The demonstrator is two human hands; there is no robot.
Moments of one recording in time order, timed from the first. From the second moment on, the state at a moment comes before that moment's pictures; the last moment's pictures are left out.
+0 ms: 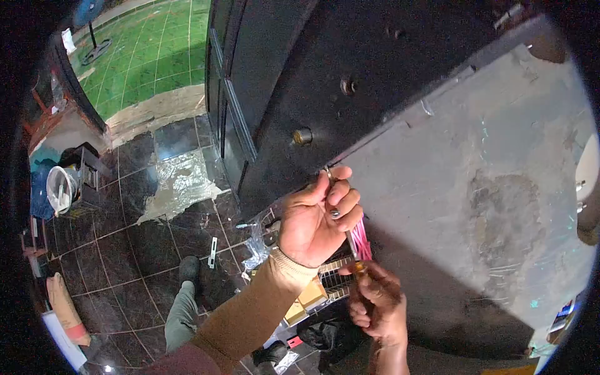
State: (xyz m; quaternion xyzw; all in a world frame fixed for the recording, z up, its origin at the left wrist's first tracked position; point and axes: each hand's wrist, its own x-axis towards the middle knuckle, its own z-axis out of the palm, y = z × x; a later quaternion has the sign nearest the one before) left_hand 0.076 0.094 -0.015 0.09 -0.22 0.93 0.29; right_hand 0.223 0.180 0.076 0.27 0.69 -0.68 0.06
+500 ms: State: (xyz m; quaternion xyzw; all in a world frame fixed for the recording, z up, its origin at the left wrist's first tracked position) left_hand 0.074 0.098 -0.012 0.07 -0.24 0.93 0.28; right_hand 0.229 0.185 0.063 0.18 0.64 -0.74 -0.04
